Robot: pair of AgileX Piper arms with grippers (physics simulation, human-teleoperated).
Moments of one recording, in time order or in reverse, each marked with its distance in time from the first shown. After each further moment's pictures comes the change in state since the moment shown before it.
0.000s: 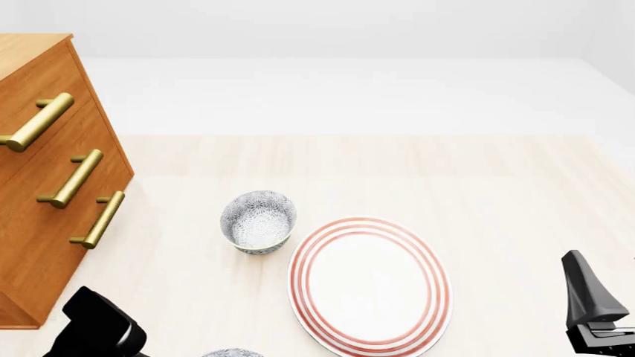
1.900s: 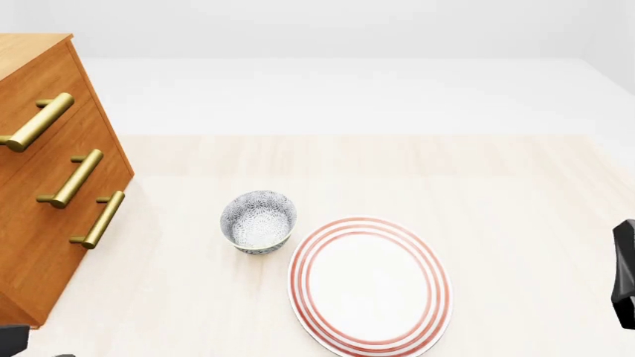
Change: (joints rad) left arm 0.328 -0.404 -0.291 0.477 0.170; right arm -0.110 0.029 -0.154 0.067 0.070
